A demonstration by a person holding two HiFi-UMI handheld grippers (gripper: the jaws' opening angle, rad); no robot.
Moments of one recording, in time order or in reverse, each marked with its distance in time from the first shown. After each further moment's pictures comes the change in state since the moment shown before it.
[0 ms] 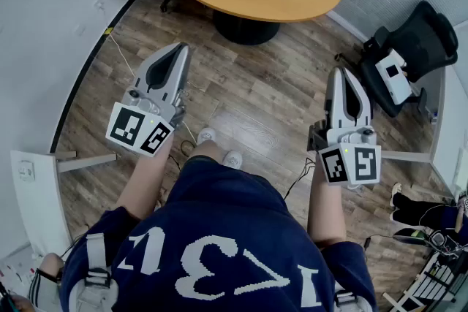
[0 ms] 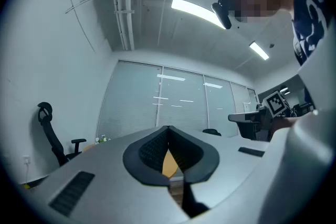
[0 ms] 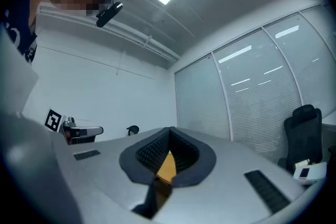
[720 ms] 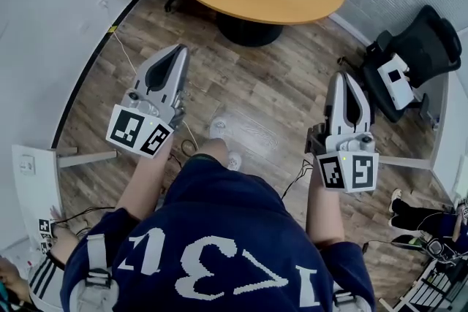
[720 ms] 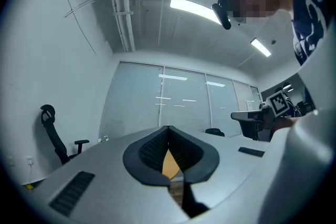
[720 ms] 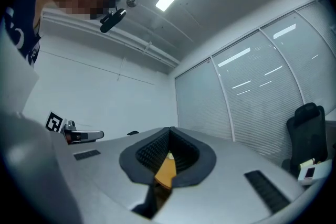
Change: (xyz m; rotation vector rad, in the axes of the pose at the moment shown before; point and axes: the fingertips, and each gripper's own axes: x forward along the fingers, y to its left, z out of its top) left arm 0.007 -0.010 0.002 0.012 0.004 0.031; right arm -0.008 -0.013 0.010 0.013 -0.057 0.011
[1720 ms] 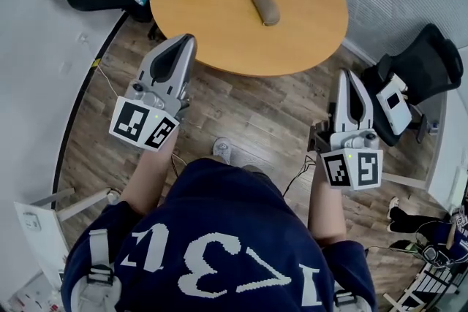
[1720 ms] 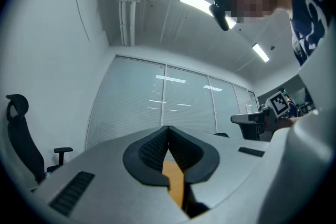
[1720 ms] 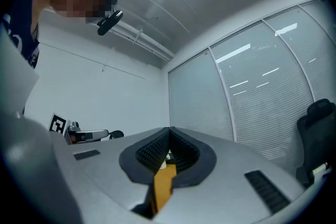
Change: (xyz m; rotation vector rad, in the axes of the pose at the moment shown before) left arm 0.227 0.157 -0.016 -0.015 -0.060 -0.095; right arm 0.237 -0.081 -0.031 -0.014 0.004 -0.054
